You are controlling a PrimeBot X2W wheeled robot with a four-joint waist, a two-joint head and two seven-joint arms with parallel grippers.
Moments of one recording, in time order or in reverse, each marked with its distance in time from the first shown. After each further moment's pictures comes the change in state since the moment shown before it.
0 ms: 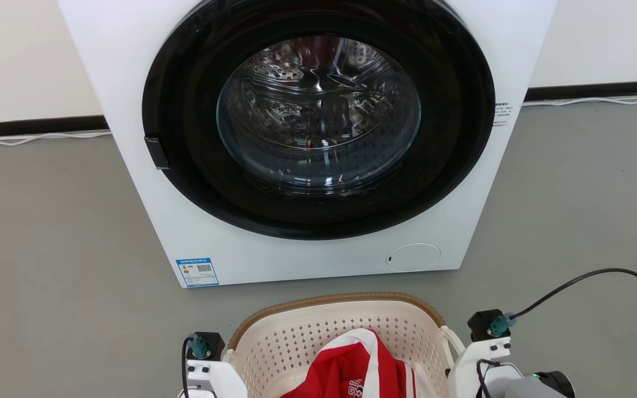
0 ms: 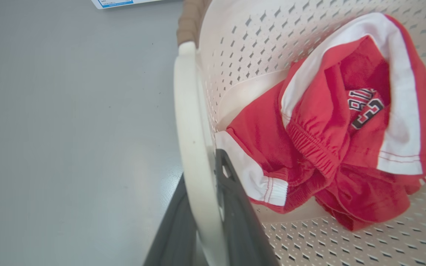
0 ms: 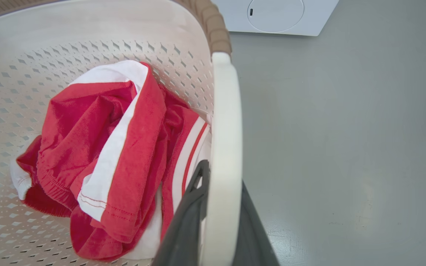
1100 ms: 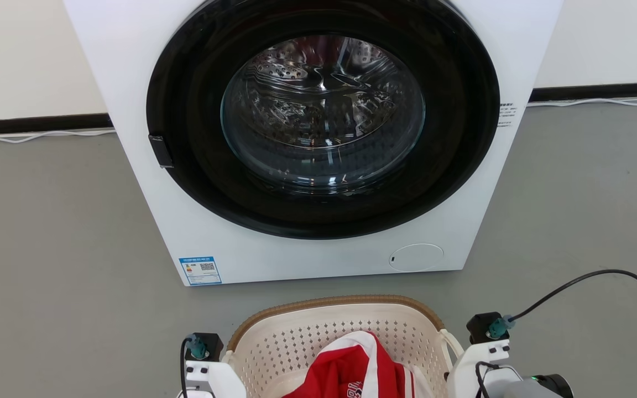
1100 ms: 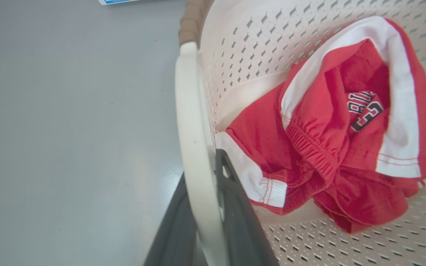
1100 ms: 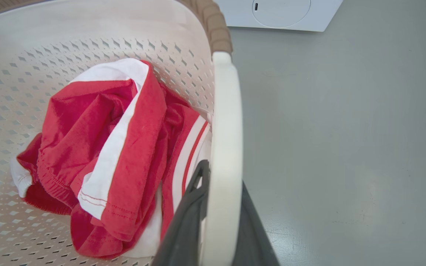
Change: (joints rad) left arm 0.000 0.002 -0.012 0.003 -0.018 0.000 0.000; right arm -0.005 -0.001 0.080 0.007 0.083 -0.001 -0.003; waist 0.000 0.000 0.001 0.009
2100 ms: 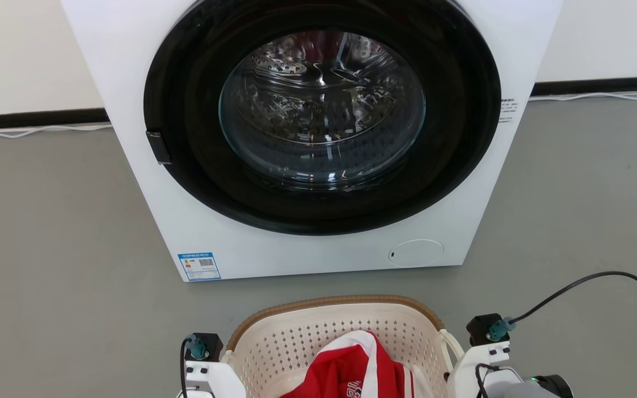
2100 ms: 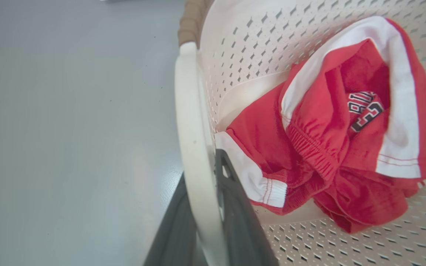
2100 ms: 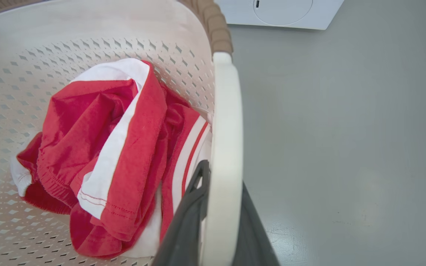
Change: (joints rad) left arm 0.000 0.000 -0.009 0.001 -0.009 0.001 -0.004; right arm -0.002 -0.003 0.058 0.002 0.053 0.000 -0.018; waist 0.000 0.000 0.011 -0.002
